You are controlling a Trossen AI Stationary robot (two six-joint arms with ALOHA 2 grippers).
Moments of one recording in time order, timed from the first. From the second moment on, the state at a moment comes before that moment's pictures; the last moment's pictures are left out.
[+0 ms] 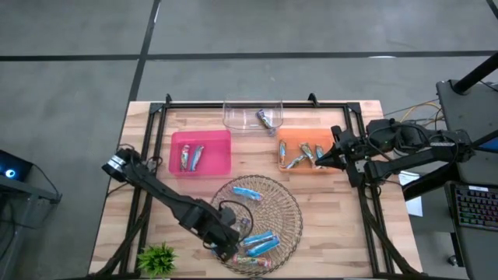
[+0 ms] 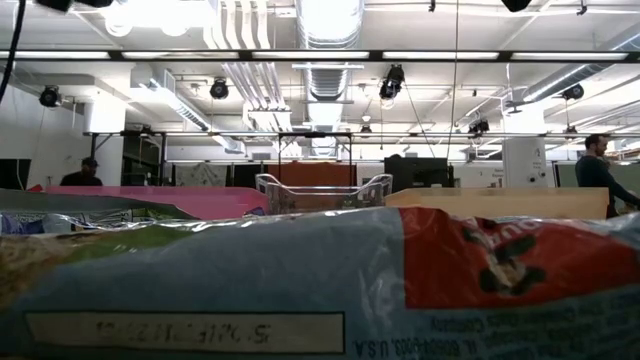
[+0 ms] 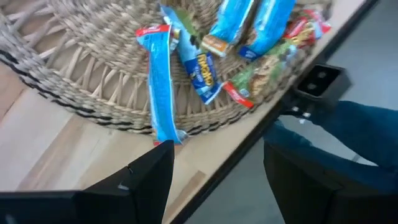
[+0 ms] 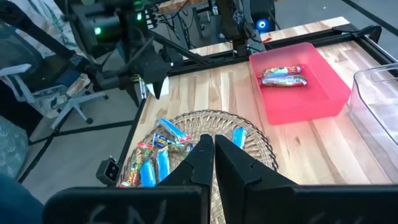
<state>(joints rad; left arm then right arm) -0.57 1.83 1.66 -1.05 0.09 -1.32 0.10 0.77 1.01 -0.60 -0.10 0.30</state>
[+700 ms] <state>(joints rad) -0.58 2.02 1.65 -1.05 0.09 -1.35 0.10 0.84 1.01 -0.60 -0.10 0.32</state>
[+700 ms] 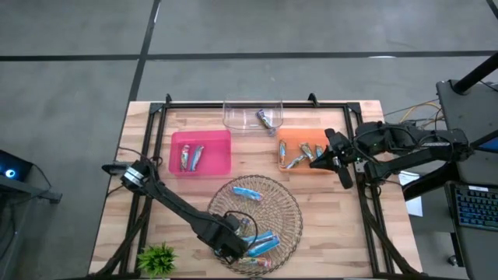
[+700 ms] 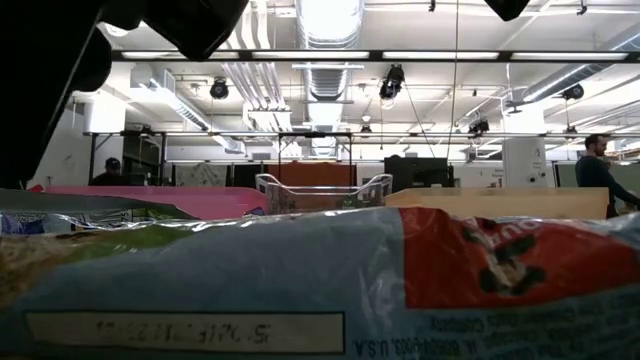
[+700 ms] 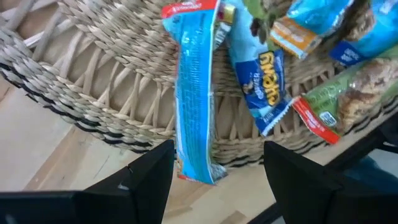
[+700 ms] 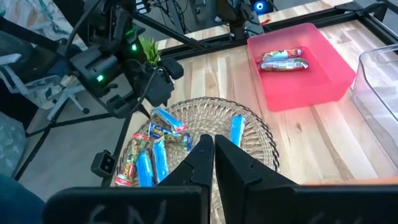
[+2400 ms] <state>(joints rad) -0.58 2.02 1.48 -0.91 0.15 -1.27 0.10 0.84 1.01 -0.60 -0.10 0.31</state>
